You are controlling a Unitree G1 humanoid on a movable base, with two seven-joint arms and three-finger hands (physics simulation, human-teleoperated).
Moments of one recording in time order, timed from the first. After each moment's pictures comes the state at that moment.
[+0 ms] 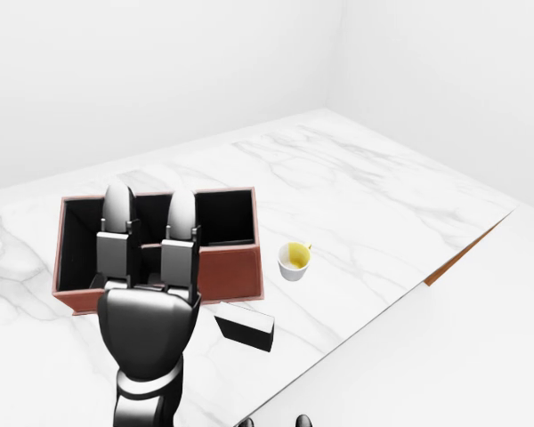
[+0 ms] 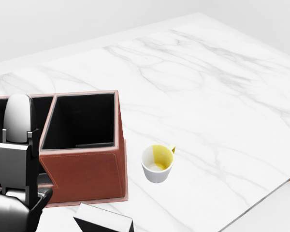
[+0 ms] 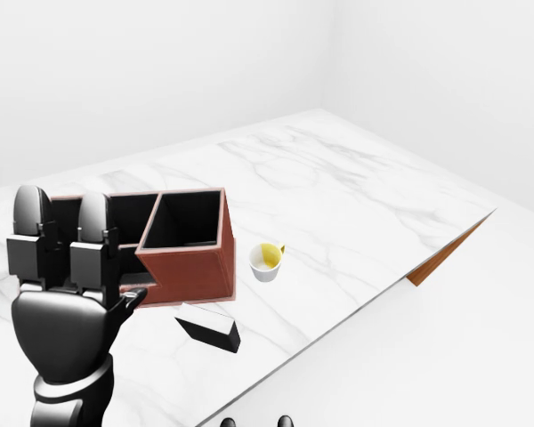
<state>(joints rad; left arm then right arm) 0.31 0.07 -0.09 -0.72 1.54 -0.09 0.52 0.45 0.17 -1.34 -0.49 0.80 0.09 0.63</state>
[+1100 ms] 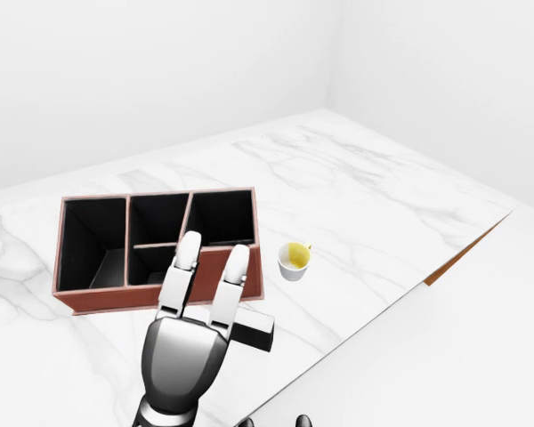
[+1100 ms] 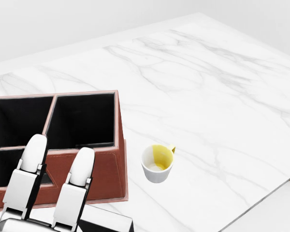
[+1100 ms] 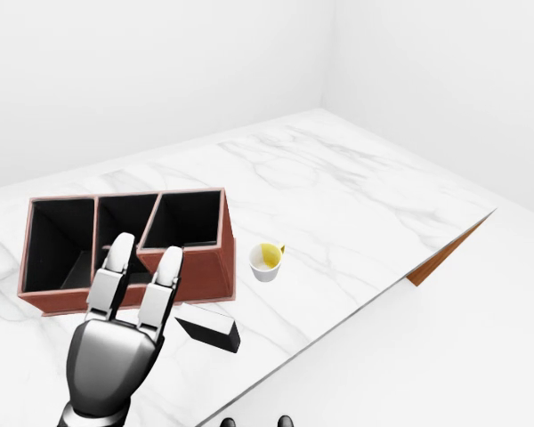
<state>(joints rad) 0.53 0.19 -0.22 -0.66 1.66 -0.09 0.52 0.44 0.17 -1.33 -0.47 0.77 0.09 0.64</state>
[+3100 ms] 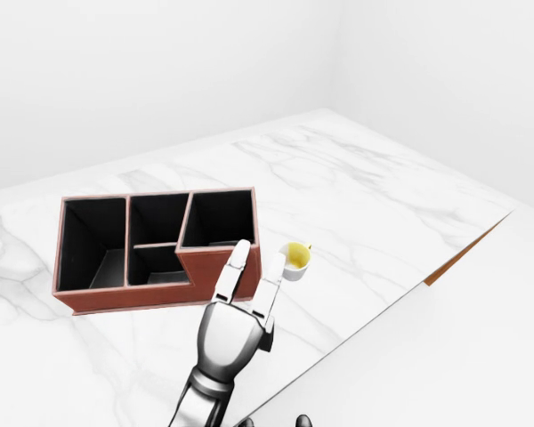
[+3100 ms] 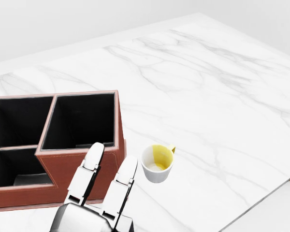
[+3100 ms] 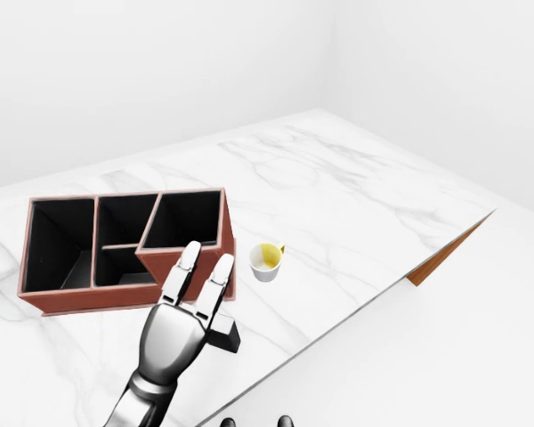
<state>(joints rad) 0.34 0.19 -0.39 -0.35 1.55 -0.09 0.47 0.44 0.18 -1.32 -0.49 0.75 0.09 0.63</state>
